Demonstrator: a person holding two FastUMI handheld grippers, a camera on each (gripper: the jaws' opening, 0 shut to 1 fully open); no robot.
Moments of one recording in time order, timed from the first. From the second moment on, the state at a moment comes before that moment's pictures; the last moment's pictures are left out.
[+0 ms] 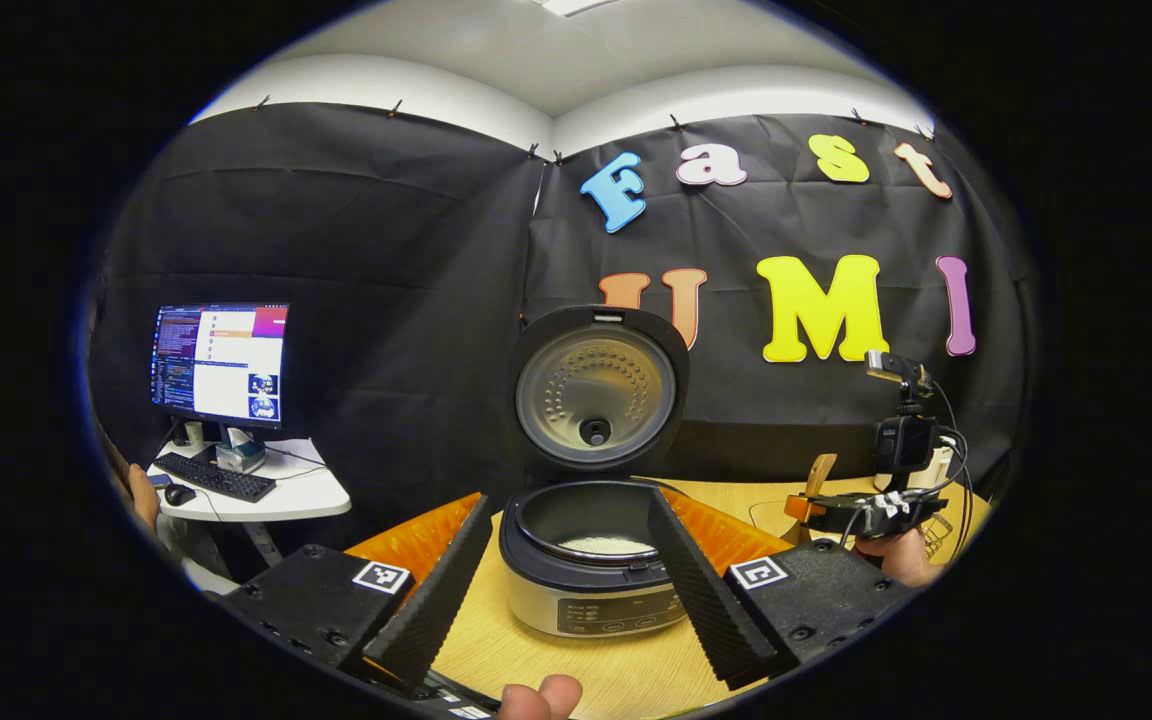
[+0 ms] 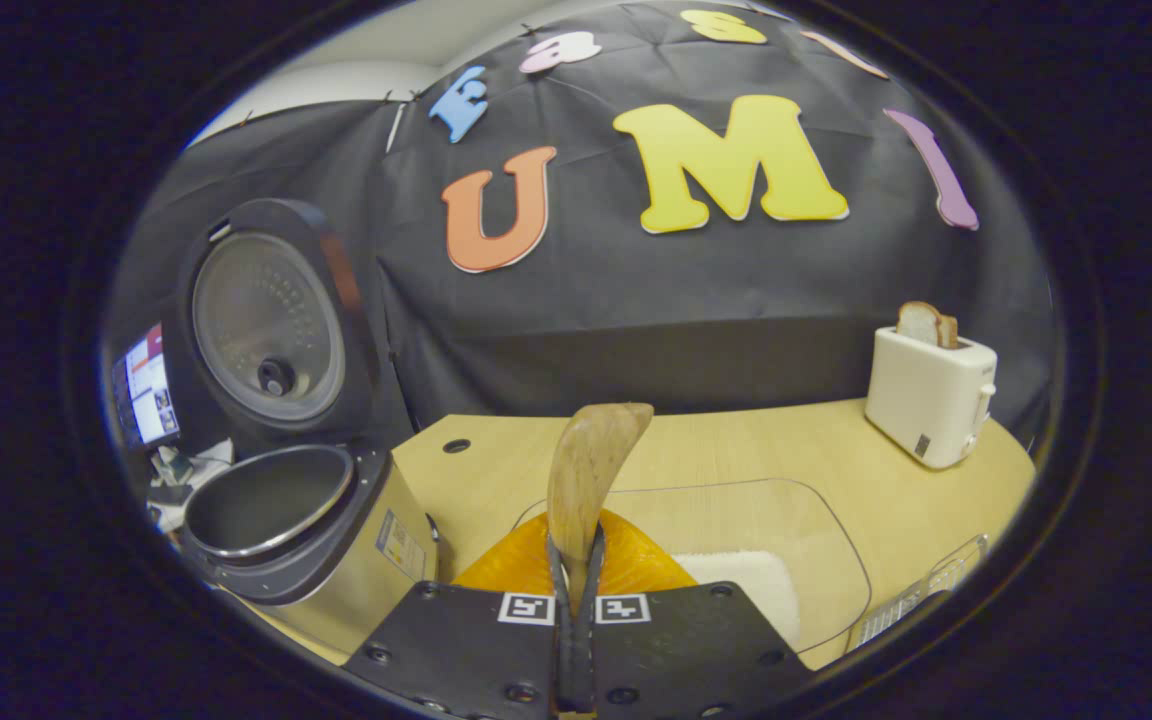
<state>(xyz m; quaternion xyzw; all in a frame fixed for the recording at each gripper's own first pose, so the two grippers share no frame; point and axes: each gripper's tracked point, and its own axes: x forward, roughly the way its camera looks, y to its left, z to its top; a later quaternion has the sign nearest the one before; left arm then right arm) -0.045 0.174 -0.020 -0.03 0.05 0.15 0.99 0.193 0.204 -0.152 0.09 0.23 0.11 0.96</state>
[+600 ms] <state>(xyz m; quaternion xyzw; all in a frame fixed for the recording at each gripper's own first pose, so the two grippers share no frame) -0.043 0.163 -0.016 -0.03 0.05 0.14 0.99 0.209 0.143 -0.144 0.33 0.26 0.07 0.90</state>
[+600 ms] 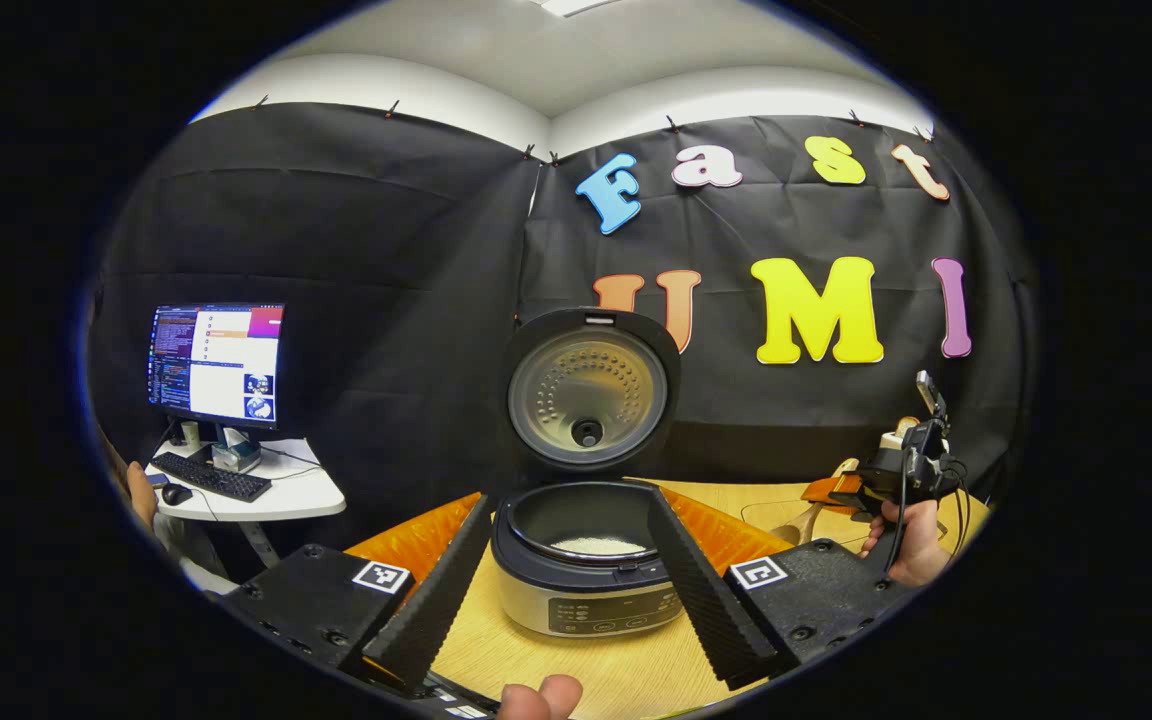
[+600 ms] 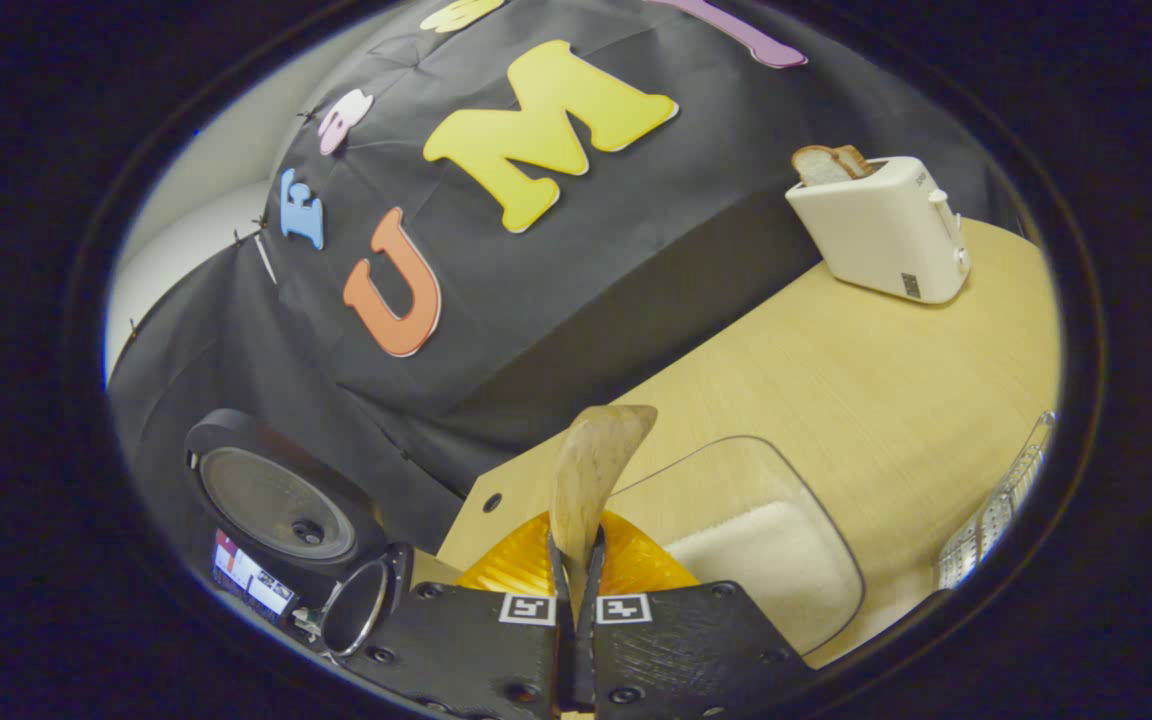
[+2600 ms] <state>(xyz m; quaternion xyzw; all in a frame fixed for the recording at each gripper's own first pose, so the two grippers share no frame) -0.050 0.200 -0.041 -0.03 0.09 0.15 0.98 0.191 0.395 0.017 0.09 0.14 0.29 0.94</state>
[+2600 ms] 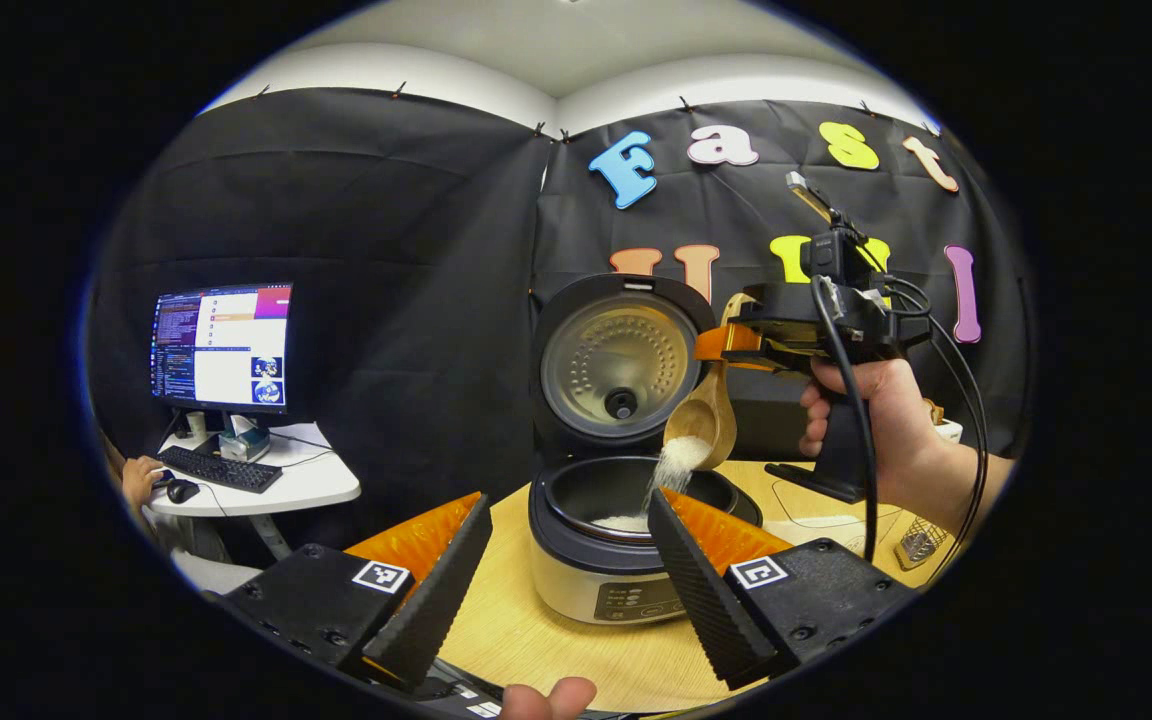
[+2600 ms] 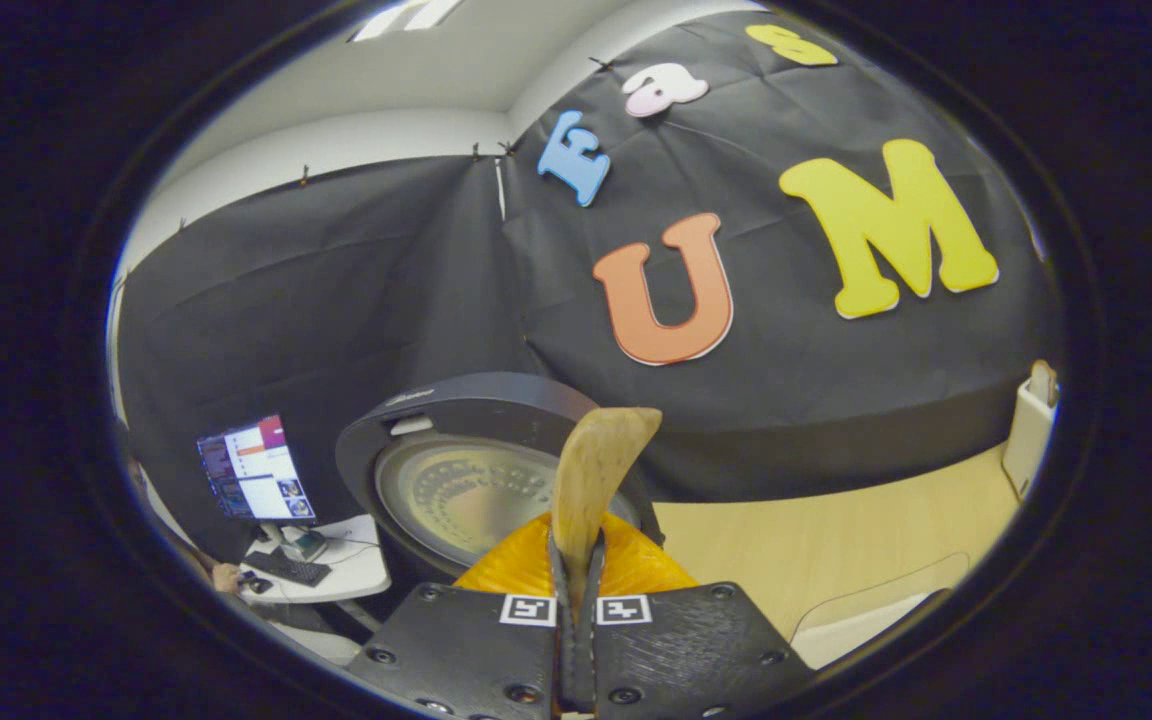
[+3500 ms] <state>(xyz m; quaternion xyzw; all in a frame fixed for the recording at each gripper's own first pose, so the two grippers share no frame) -0.056 0.211 -0.042 -0.05 0.08 0.16 0.98 0.177 0.417 0.040 -0.08 0.02 0.32 0.94</state>
